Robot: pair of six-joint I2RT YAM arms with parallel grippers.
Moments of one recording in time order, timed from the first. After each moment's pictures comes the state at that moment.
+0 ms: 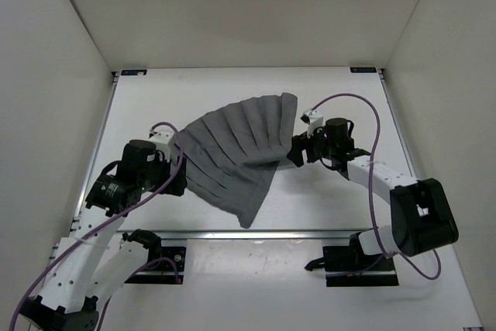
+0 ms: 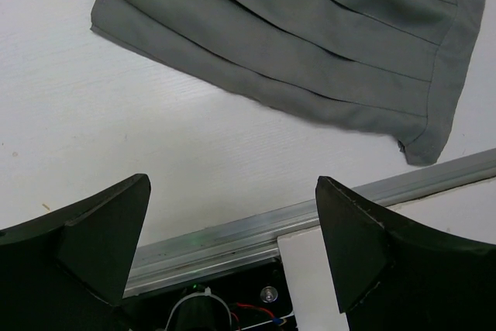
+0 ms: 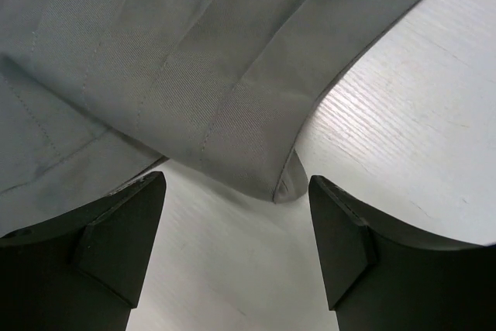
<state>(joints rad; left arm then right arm) -0.37 0.72 0.89 -0.98 -0.02 -0.13 0.28 1.35 0.67 0.07 -0.40 -0.09</state>
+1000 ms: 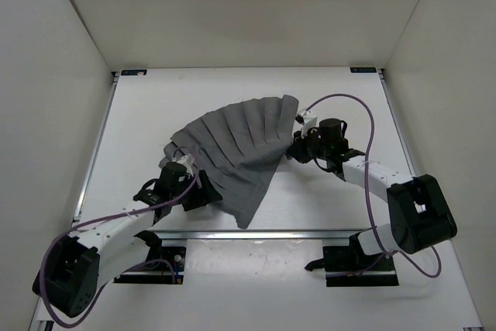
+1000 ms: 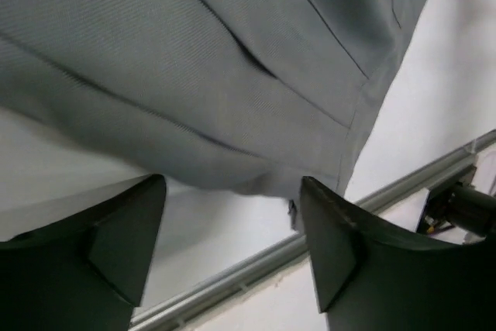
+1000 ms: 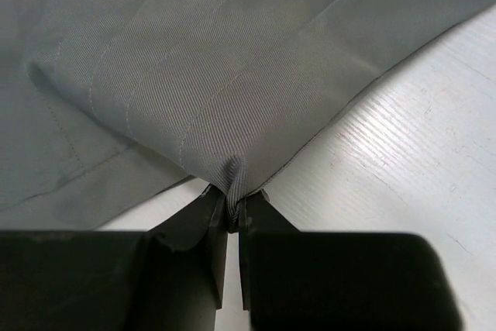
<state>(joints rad) -0.48 0.94 0.29 -0.18 0.25 -0.76 0.34 1.41 0.67 0.16 -0.41 -0.04</state>
